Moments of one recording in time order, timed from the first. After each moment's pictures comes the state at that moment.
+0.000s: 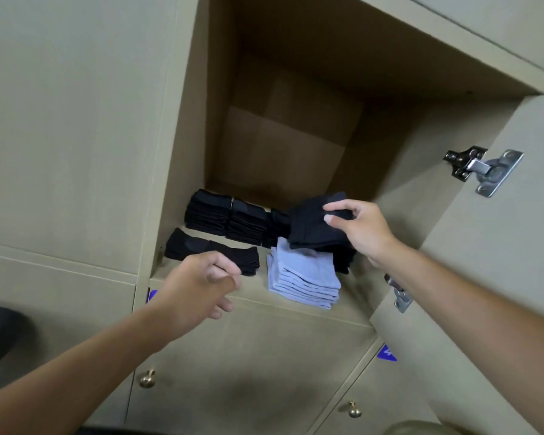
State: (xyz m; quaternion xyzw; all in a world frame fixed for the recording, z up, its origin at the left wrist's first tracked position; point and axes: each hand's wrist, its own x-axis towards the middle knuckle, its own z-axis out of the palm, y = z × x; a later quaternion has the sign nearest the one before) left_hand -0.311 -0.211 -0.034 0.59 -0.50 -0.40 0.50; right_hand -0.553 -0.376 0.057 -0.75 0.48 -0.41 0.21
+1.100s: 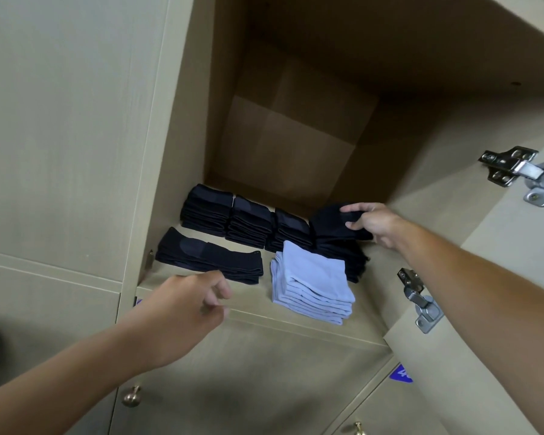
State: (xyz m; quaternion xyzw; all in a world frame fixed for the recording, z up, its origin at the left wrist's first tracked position) left_hand -0.287 -0.229 -0.067 0.63 -0.67 -0.22 0.34; right_hand -0.572 -0.486 0.059 -0.64 0.62 -0.31 0.34
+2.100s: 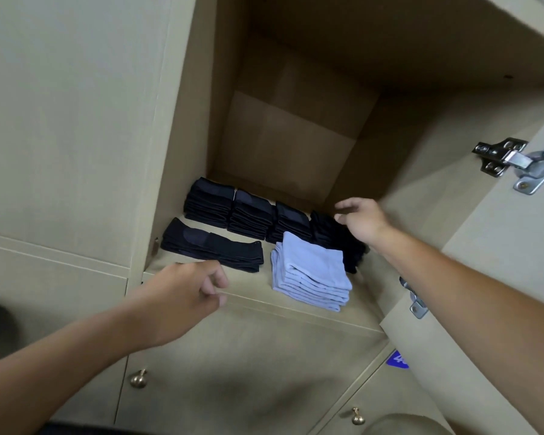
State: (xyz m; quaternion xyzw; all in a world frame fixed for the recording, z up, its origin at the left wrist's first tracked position) left_hand -0.284 -0.221 -0.063 0.63 -0.68 -0.21 0.31; right_hand -0.555 -0.460 0.036 -0.70 0.62 -0.33 0.16
